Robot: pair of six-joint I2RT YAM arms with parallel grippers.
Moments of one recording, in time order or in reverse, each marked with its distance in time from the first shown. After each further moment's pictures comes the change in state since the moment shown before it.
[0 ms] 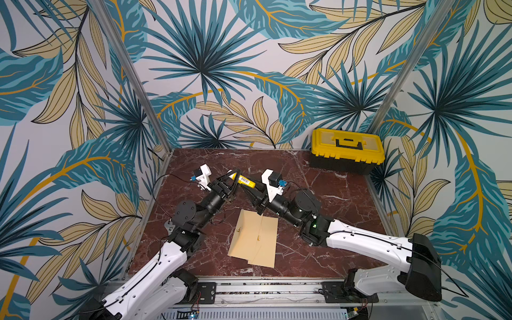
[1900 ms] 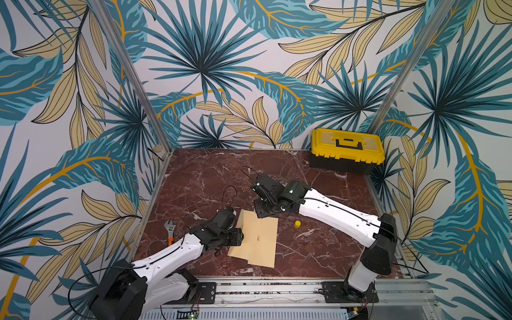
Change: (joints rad) left arm -0.127 0.274 -0.098 -1.033 -0.095 0.895; right arm -0.056 0.374 0.671 -1.584 0.062 0.605
